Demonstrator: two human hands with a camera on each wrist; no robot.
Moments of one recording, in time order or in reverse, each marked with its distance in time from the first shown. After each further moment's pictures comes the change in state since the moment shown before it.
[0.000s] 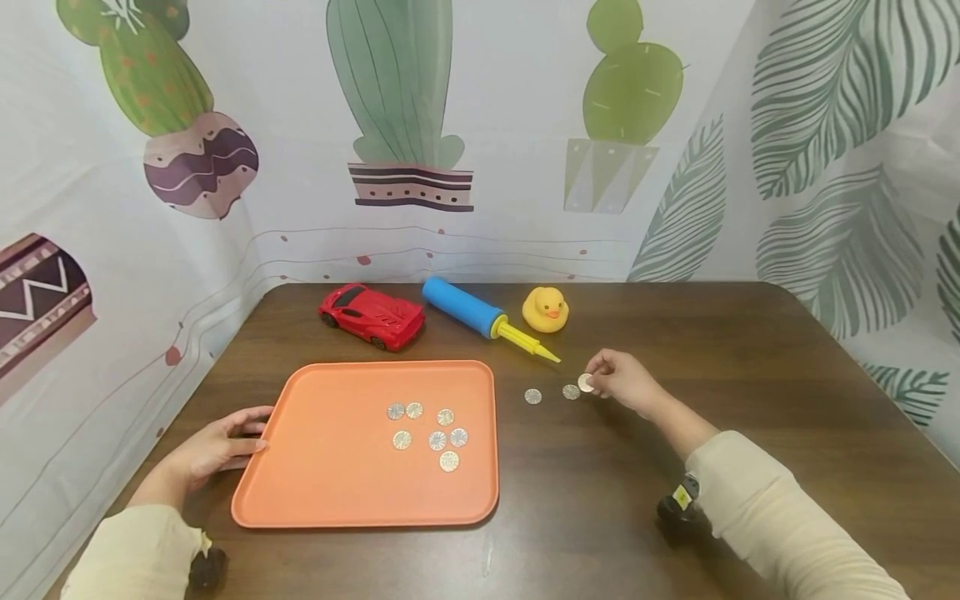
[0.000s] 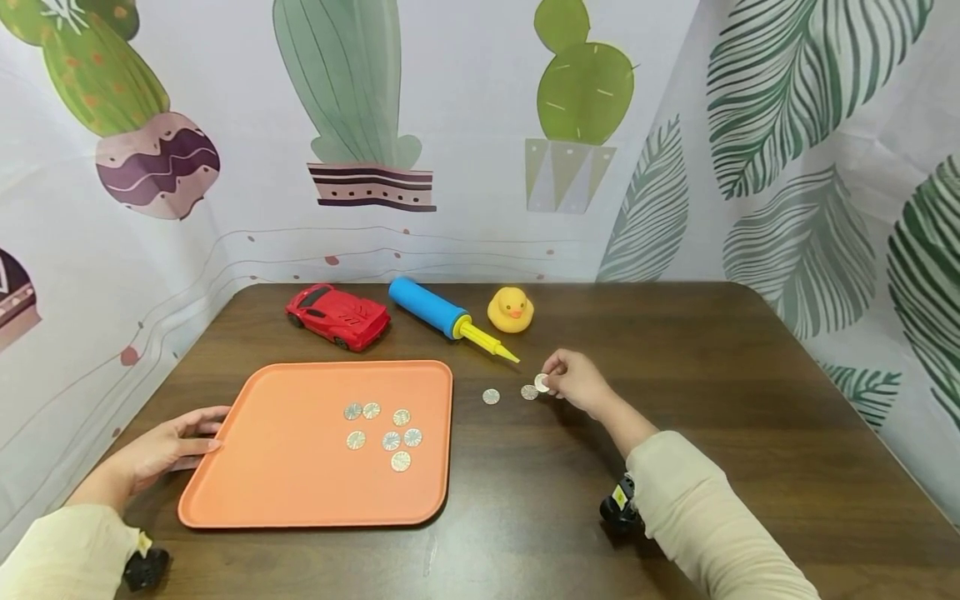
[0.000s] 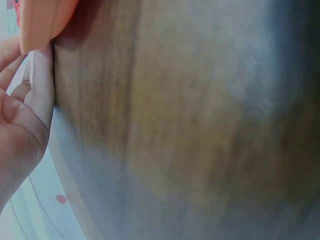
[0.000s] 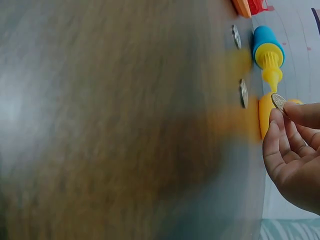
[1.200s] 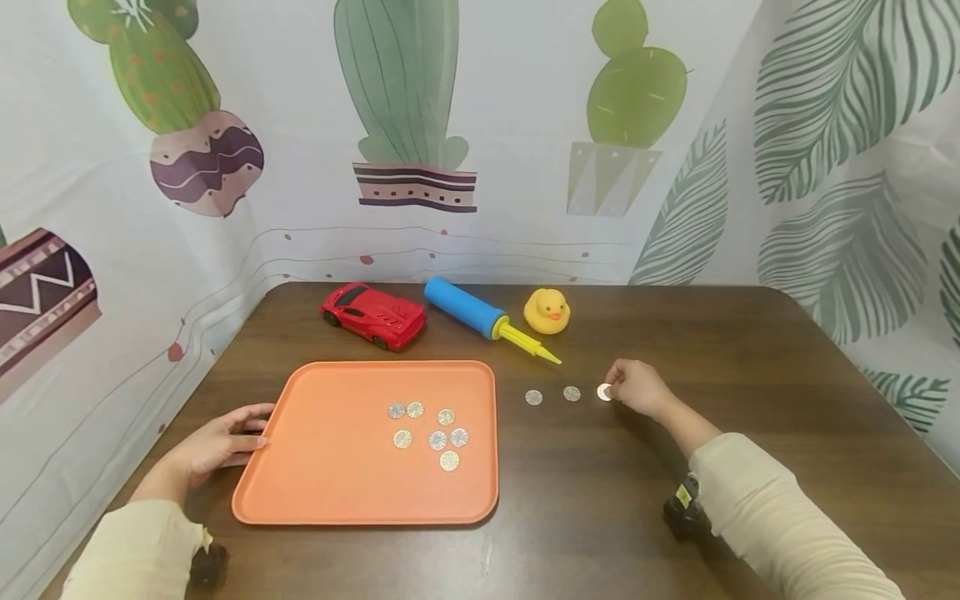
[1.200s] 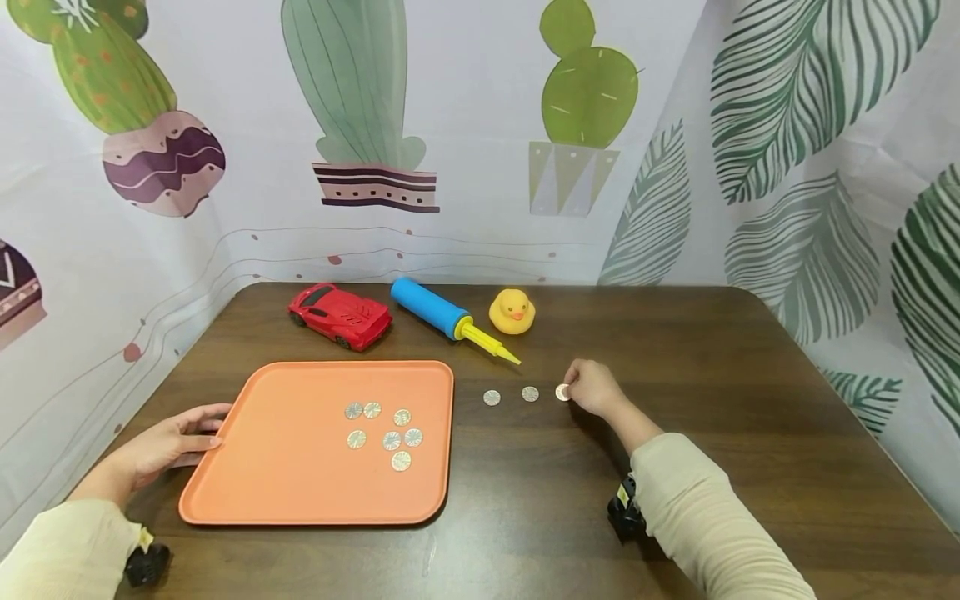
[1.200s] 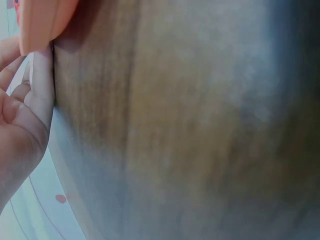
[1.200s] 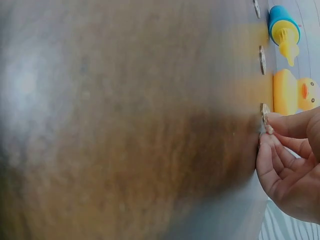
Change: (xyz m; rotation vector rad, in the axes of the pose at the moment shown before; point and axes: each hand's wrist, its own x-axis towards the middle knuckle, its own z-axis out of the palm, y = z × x) left_hand 0.001 -0.004 -0.004 -0.011 -0.033 0.037; right_hand -0.002 0.017 -0.013 -0.371 0.037 -0.016
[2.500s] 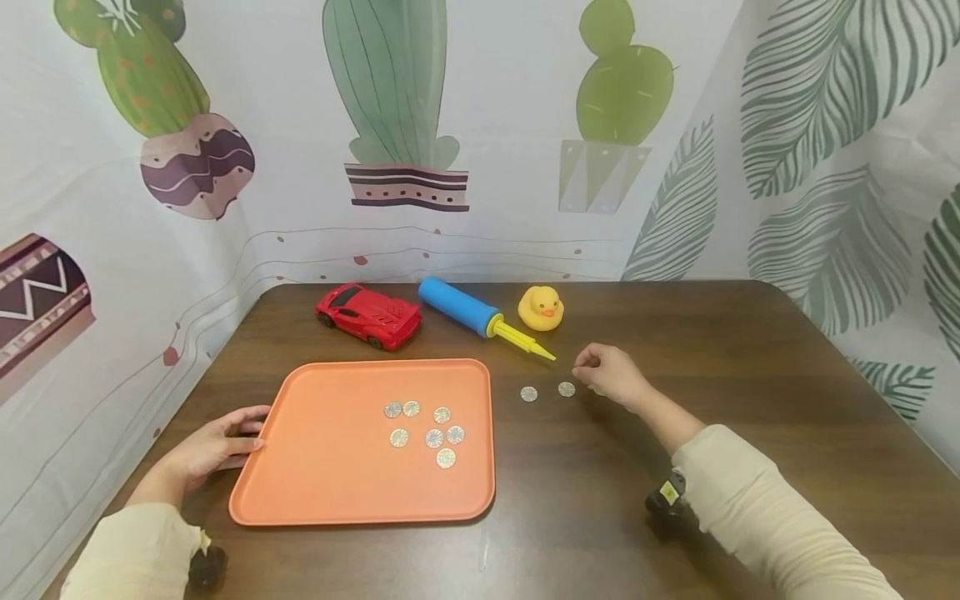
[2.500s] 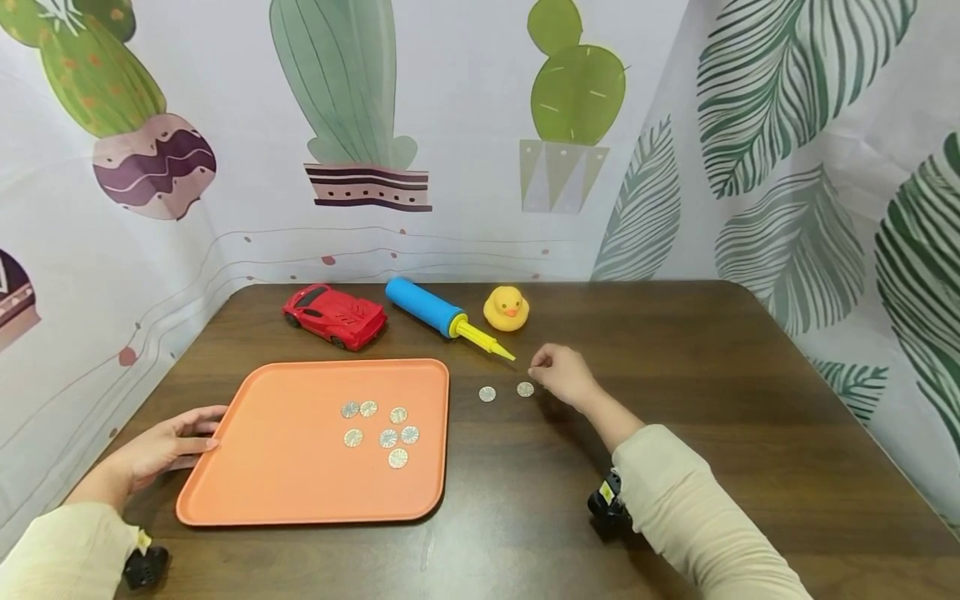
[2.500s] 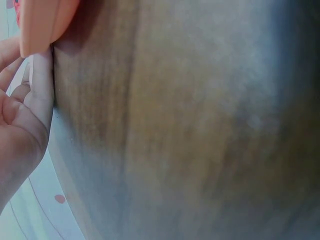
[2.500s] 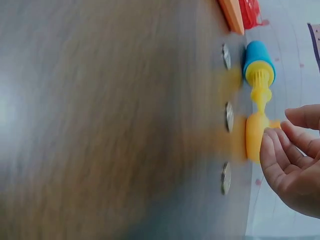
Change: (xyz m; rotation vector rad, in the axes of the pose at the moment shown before) left_hand 0.000 0.002 0.004 0.003 0.018 -0.031; right_hand 0.000 -0.039 0.005 0.254 0.020 0.035
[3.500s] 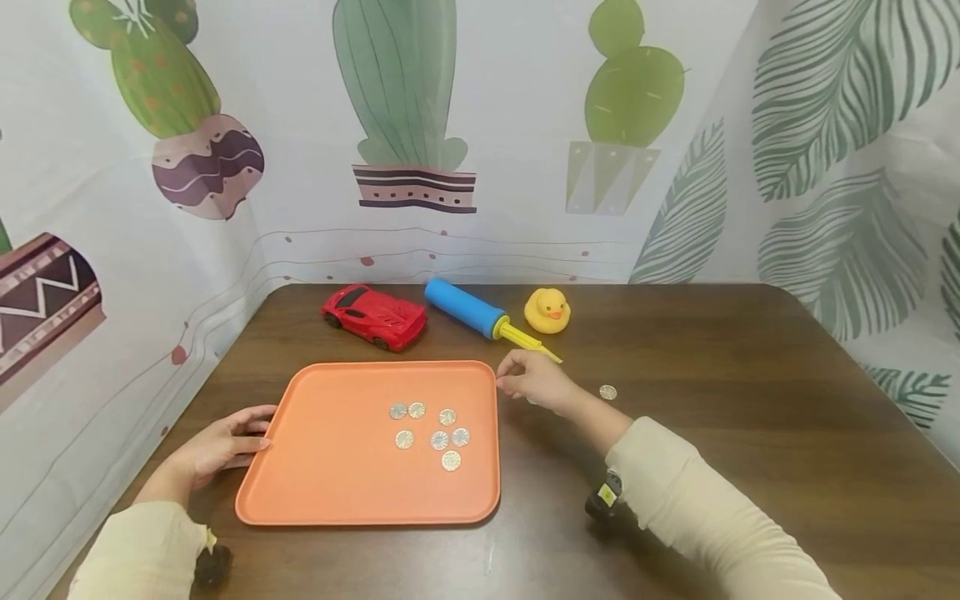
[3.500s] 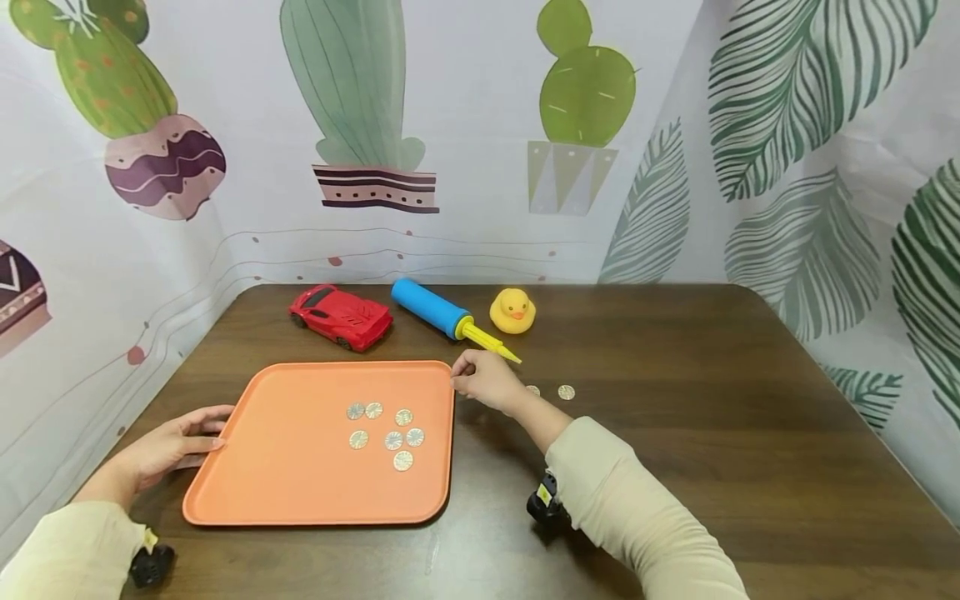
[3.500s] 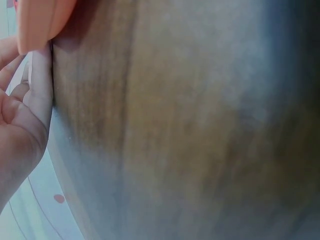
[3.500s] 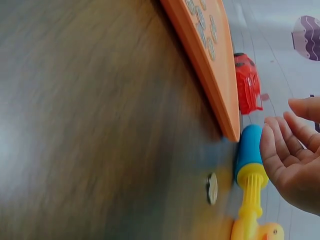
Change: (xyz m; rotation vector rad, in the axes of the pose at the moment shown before) left_hand 0.001 -0.002 -0.002 0.004 0.009 0.004; right_hand 0.019 -0.062 0.073 0.164 -0.178 -0.077
